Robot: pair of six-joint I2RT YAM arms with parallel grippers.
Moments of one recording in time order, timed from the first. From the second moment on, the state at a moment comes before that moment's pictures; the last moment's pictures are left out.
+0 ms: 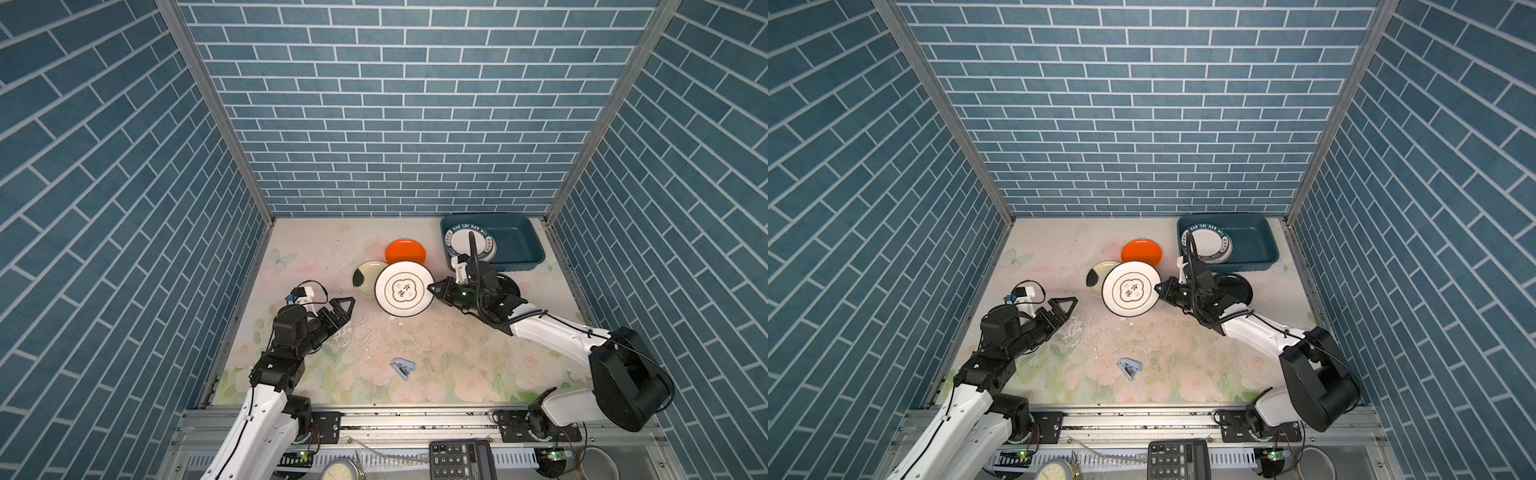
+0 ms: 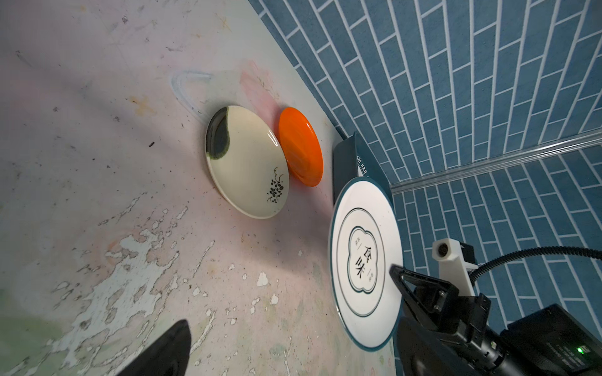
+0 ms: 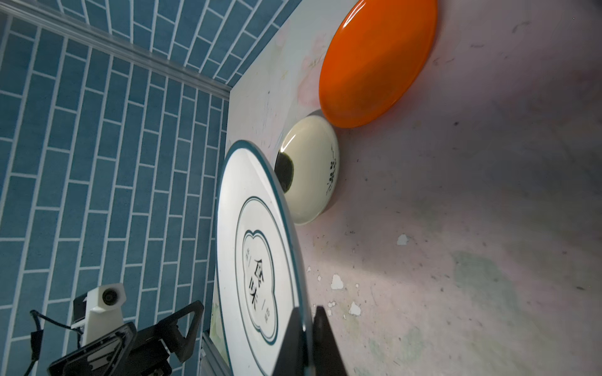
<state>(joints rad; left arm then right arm) -0.19 0.61 0.37 -0.20 0.34 -0.93 0.62 1.39 0.78 0.08 -0.30 0.94</state>
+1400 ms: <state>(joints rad) -0.19 0.53 0.48 -0.37 0.52 -0.73 0.10 2.09 1.65 -0.33 -0.18 0.68</state>
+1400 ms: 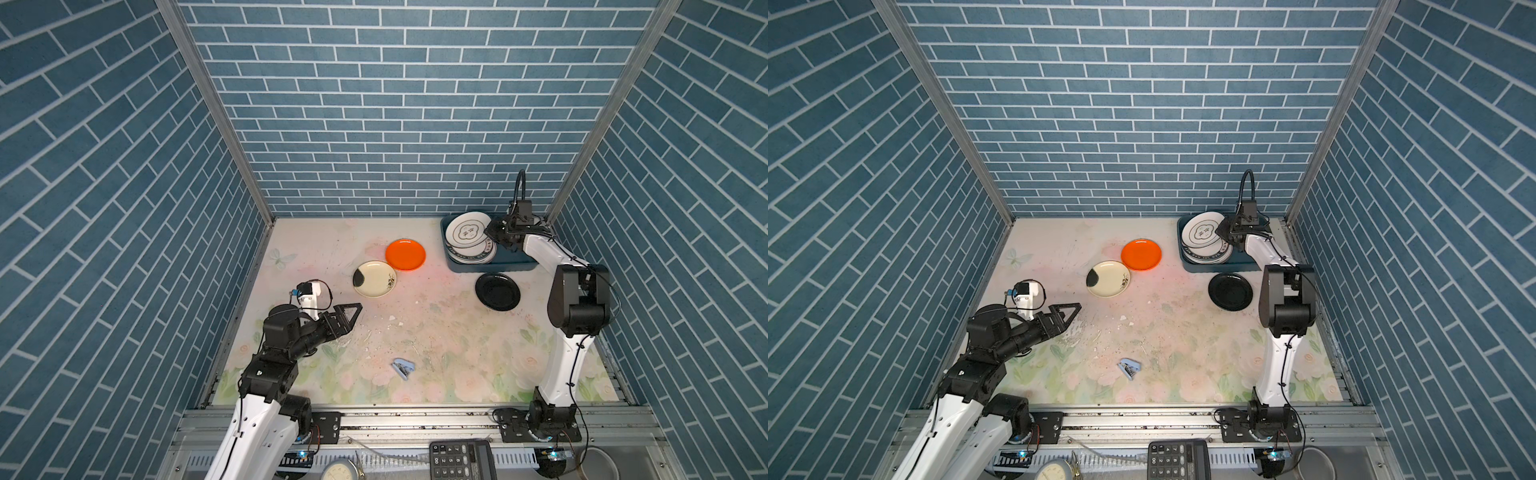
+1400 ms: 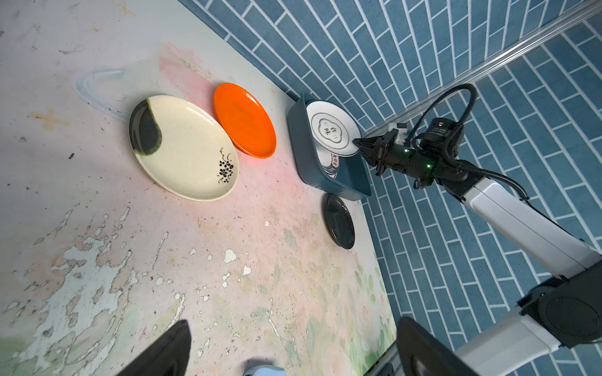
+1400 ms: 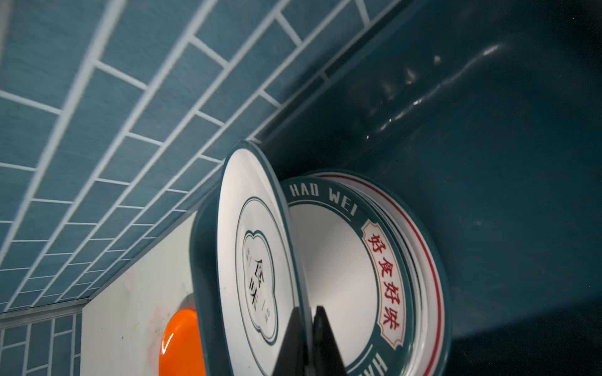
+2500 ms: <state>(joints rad) -0.19 0.88 0.47 -0.21 0.46 -0.73 0.10 1.46 1.13 -0.36 -0.20 0.60</state>
